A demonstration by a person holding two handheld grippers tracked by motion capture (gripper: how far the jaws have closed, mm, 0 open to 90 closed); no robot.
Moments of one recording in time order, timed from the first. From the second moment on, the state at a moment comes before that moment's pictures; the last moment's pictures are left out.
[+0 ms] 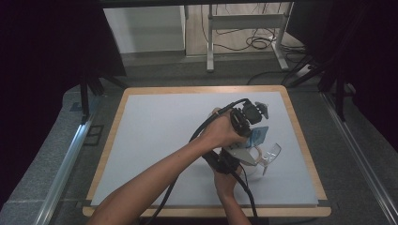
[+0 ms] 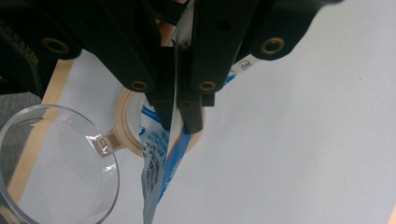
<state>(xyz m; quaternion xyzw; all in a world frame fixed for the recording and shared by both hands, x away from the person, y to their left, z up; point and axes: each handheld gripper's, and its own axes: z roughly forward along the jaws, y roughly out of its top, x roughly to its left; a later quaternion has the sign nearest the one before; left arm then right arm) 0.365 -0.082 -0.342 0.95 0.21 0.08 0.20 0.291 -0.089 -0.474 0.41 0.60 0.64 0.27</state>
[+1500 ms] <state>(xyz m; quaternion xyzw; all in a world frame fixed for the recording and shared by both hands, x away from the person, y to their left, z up) 0.369 -0.089 -0.351 0.96 0.20 0.07 0.19 0.289 -0.093 -0.477 0.41 0.59 0.64 0.26</state>
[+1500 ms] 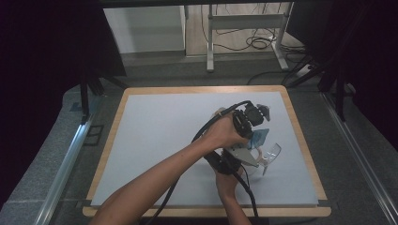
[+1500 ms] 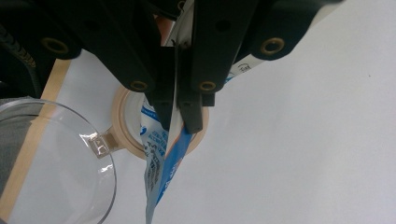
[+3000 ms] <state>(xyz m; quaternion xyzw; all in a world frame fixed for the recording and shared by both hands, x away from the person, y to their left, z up) 0.368 -0.091 -0.348 0.96 0.20 0.07 0.19 0.292 -0.094 -0.479 0.41 0.59 0.64 0.27</state>
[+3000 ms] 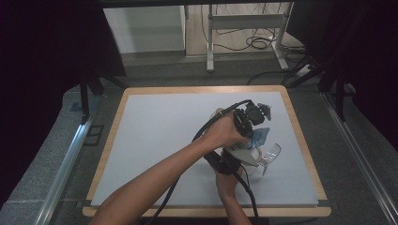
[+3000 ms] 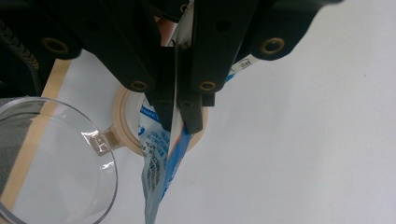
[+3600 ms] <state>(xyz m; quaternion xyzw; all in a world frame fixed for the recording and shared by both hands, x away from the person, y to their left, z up) 0.368 -0.092 -0.351 0.96 0.20 0.07 0.19 0.292 -0.095 -0.484 0.41 0.60 0.64 0.26</state>
